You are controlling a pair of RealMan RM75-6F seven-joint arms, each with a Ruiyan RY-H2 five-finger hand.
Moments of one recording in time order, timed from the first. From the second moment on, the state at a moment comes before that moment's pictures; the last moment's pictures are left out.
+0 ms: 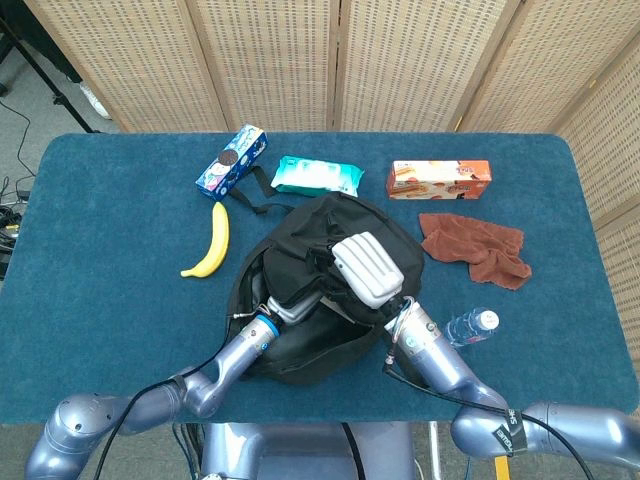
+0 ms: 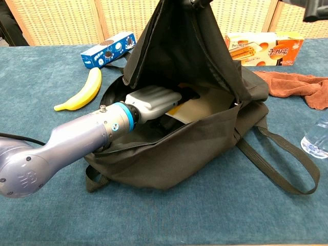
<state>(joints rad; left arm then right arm) -0.95 -2.04 -0.19 -0.90 1.37 0.82 0.20 0.84 -1.36 0.35 -1.90 -1.15 1.07 -0.16</state>
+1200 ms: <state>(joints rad) -1.01 -2.14 -0.20 -0.68 1.44 0.97 0.07 0.83 -1.33 0.36 -1.90 -1.15 1.08 -0.13</state>
